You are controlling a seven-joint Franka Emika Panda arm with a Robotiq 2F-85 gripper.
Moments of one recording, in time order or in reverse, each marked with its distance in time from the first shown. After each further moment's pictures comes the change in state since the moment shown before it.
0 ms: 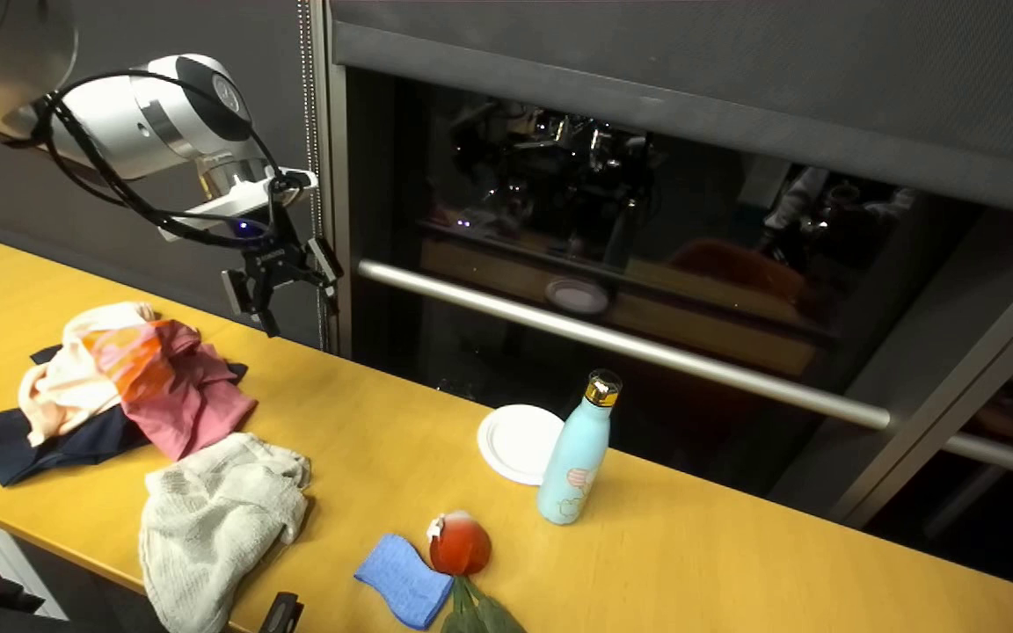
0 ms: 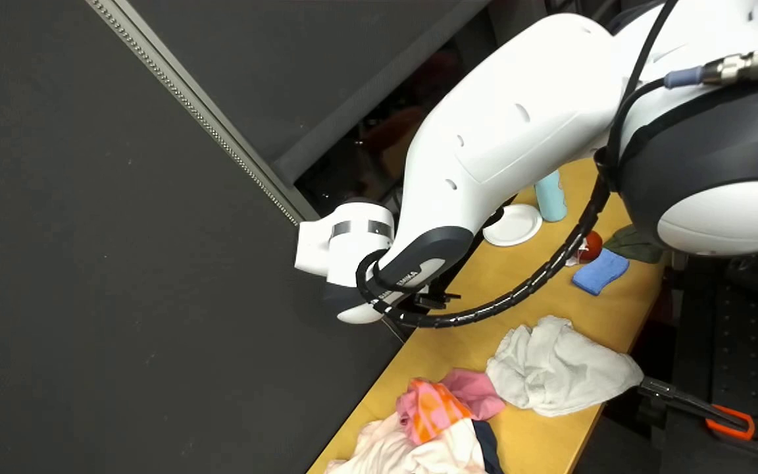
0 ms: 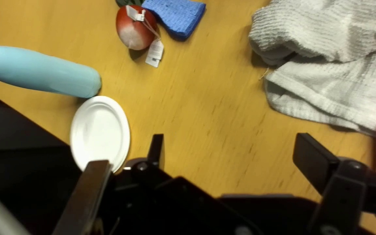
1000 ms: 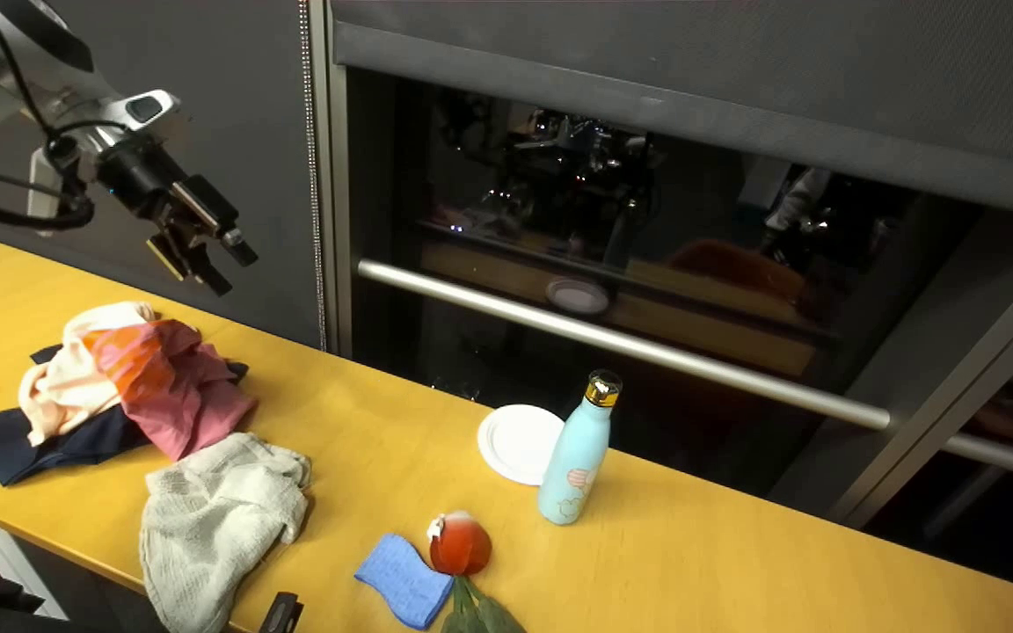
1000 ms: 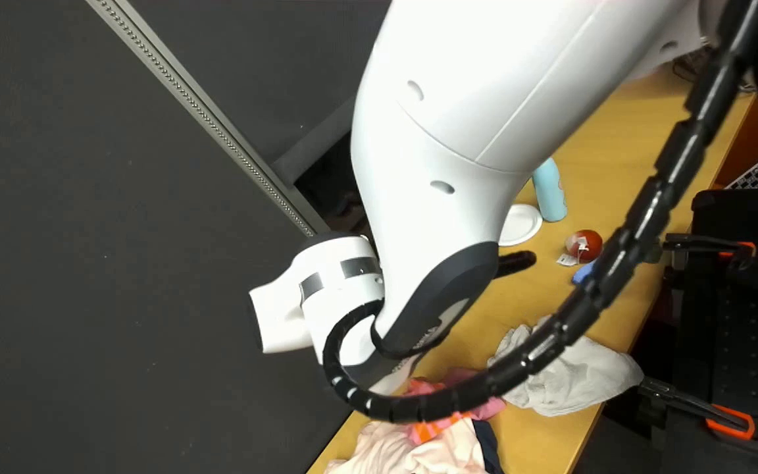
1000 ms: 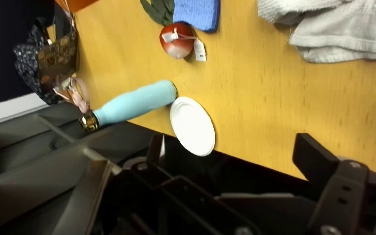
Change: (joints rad) arm 0.285 -0.357 -0.101 -0.569 -0.191 0.146 0.756
